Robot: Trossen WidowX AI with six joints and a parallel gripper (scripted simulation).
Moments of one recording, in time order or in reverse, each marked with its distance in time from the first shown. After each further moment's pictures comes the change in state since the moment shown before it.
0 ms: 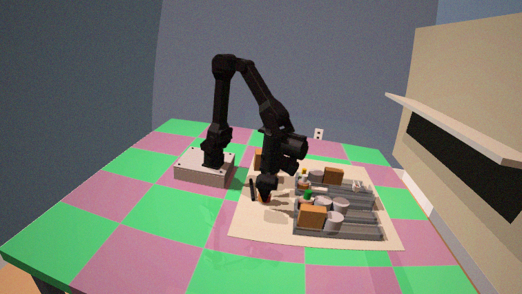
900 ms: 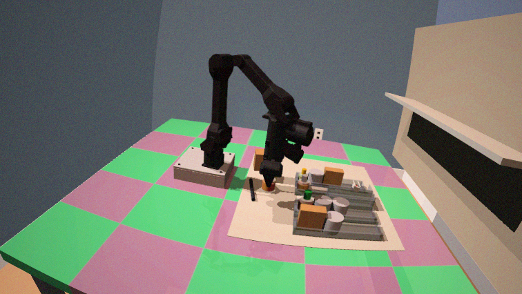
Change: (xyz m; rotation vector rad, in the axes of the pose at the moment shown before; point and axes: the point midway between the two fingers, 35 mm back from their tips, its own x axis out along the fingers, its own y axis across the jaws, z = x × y) arm -0.044 -0.001 0.006 -0.002 0.015 0.008
